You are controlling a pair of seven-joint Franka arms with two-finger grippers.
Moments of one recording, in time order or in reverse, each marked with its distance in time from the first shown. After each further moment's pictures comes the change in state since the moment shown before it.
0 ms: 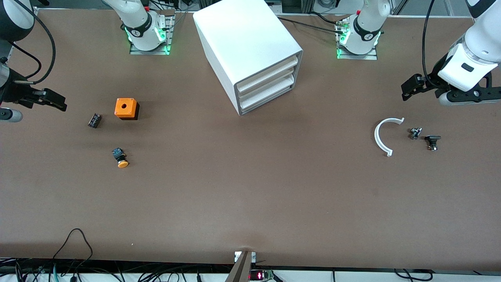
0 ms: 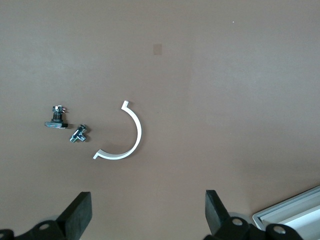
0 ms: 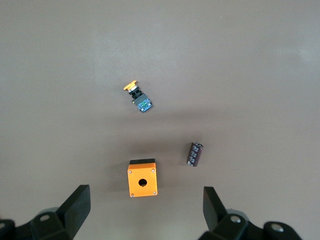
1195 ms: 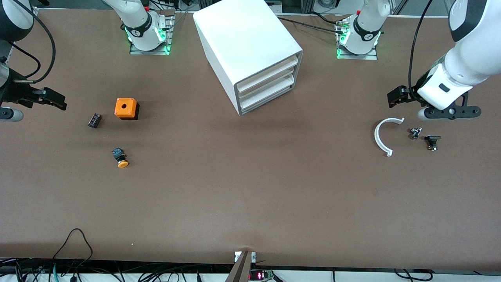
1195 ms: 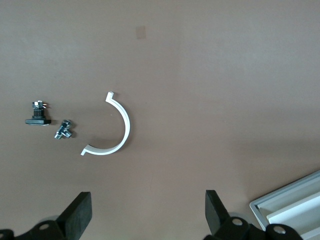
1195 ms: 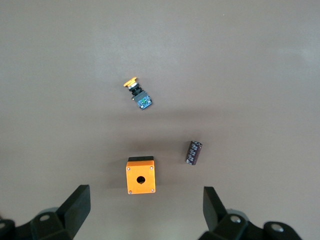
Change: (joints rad) left arm -0.016 0.132 -0.035 0.076 0.000 -0.057 0.002; right arm -0.004 0.000 0.000 -0.002 0.001 -0.010 -0.025
